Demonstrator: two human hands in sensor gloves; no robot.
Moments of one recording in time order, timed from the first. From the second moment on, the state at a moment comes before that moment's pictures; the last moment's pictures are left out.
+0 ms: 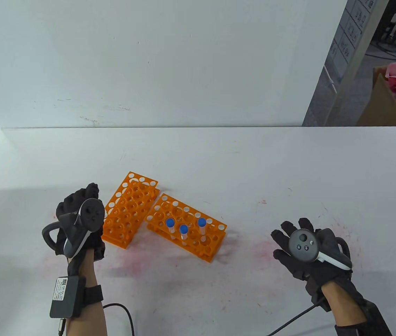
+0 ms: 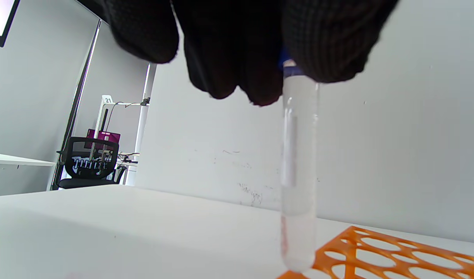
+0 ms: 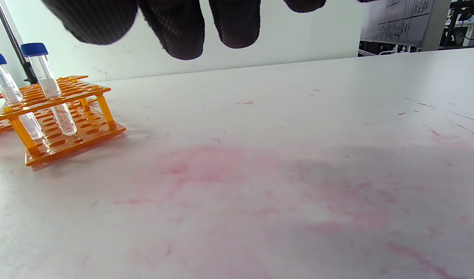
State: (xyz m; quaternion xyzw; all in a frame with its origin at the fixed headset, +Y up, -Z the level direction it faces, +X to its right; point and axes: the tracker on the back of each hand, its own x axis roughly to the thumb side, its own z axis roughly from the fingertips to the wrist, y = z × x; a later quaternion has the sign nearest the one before) left_hand -0.288 -0.632 -0.371 0.21 0.13 0.02 0.97; right_hand 0.232 -0.687 -0.325 0.14 0.09 0.98 0.06
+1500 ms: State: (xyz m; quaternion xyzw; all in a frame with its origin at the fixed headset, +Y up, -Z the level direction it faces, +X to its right) left_hand -0.185 -0.636 -0.380 0.18 -0.04 -0.02 0.98; right_hand 0.233 -0.687 -0.325 0.14 0.09 0.98 0.07
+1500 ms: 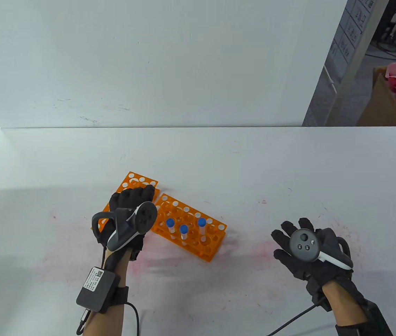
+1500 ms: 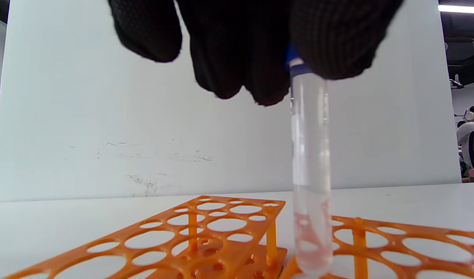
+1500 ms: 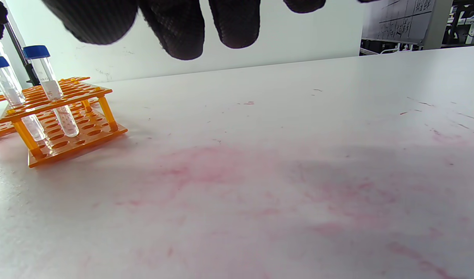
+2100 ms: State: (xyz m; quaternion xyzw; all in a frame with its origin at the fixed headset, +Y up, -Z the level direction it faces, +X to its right) left_hand -0.181 -0.660 -0.388 0.14 -0.03 -0.05 0.99; right_hand 0.233 -0.687 -0.325 0.14 0.09 0.98 0.07
